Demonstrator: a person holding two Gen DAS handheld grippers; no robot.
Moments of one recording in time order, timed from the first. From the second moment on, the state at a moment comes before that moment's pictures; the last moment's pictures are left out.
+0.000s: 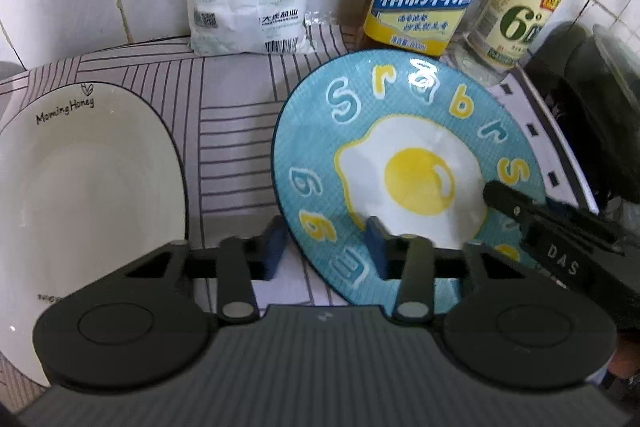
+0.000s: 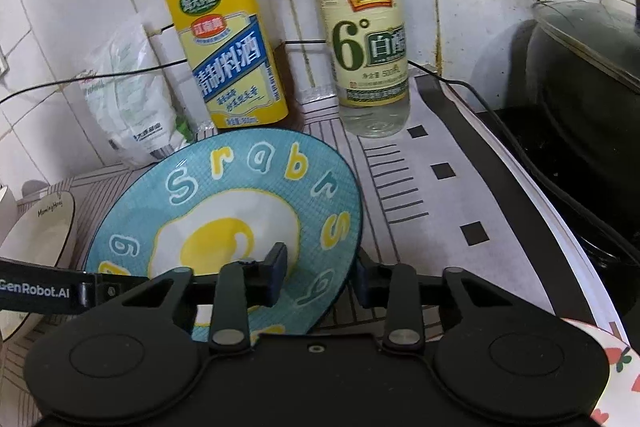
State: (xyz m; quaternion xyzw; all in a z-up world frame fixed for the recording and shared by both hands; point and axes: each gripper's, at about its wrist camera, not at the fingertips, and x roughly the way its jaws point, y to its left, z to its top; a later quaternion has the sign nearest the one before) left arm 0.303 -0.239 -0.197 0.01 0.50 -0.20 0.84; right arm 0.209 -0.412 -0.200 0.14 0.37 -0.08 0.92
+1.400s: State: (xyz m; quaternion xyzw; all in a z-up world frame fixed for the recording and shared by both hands) left arm 0.237 -0.101 -0.118 0.02 0.45 -0.18 0.87; right arm 0.124 -0.308 -0.125 0.16 0.30 -0.01 0.94
